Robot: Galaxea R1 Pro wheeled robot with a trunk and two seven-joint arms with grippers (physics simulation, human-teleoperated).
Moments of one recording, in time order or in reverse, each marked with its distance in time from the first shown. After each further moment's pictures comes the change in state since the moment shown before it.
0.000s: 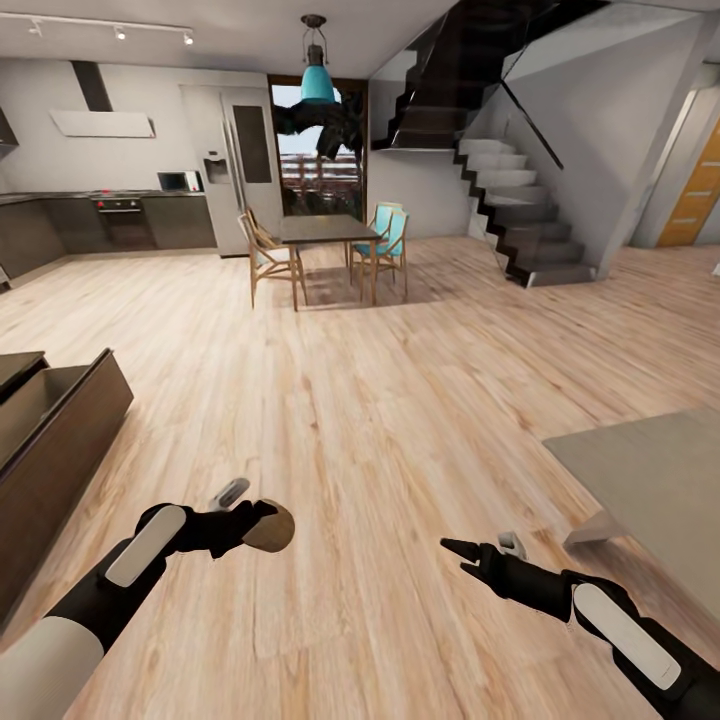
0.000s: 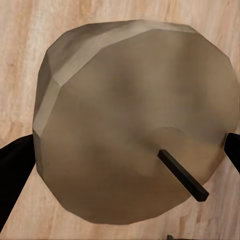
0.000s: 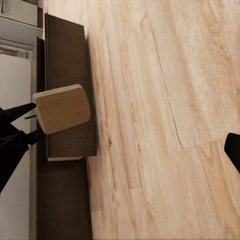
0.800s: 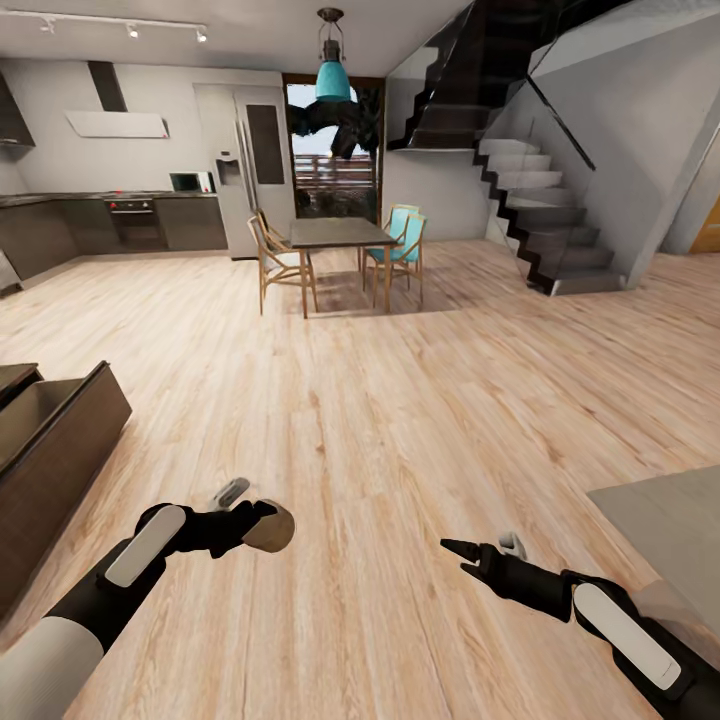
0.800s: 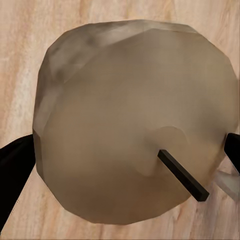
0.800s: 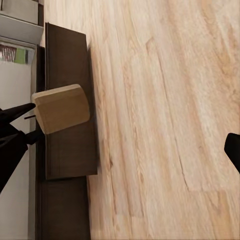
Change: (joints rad) left arm 0.000 0.001 0.000 0.000 -0.001 0.000 0.000; right arm 0.000 0.000 0.000 0.001 0.001 0.000 -0.002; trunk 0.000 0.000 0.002
